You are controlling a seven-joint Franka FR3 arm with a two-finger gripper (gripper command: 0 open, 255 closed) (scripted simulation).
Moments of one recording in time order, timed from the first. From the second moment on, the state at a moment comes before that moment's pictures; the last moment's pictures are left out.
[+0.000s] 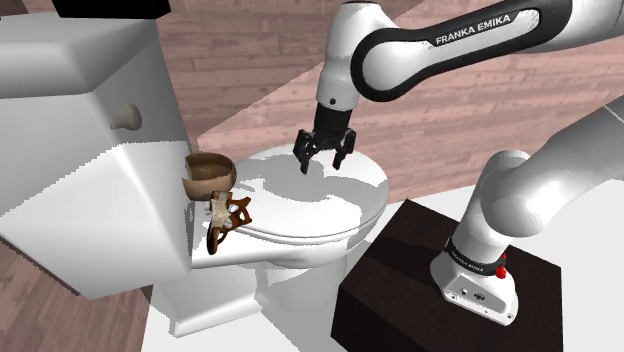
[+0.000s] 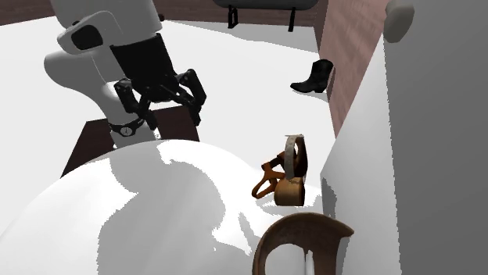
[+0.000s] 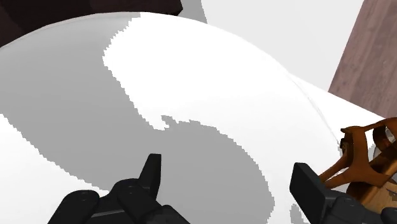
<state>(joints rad) 0.14 -0.53 0.28 -2.49 0.27 2.10 0.66</state>
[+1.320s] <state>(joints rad) 0.15 0.05 0.53 -2.10 0.16 2.53 1.25</state>
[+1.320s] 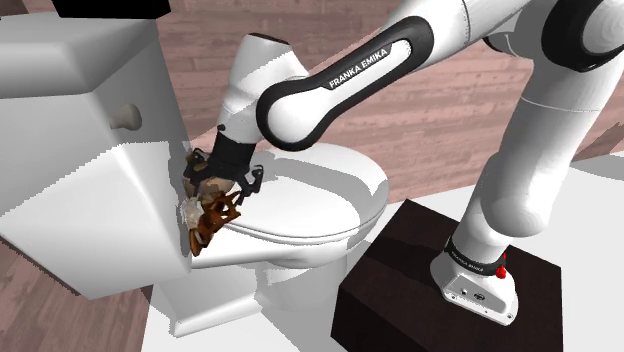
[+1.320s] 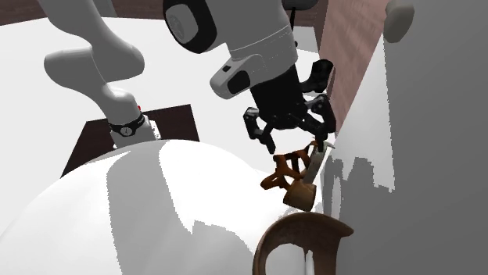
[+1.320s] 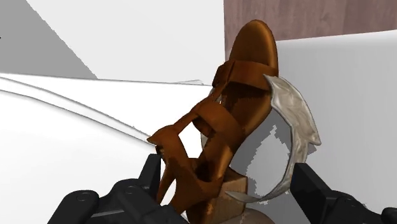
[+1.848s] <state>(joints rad) 0.16 0.11 0.52 -2.09 0.10 2.64 1.29</state>
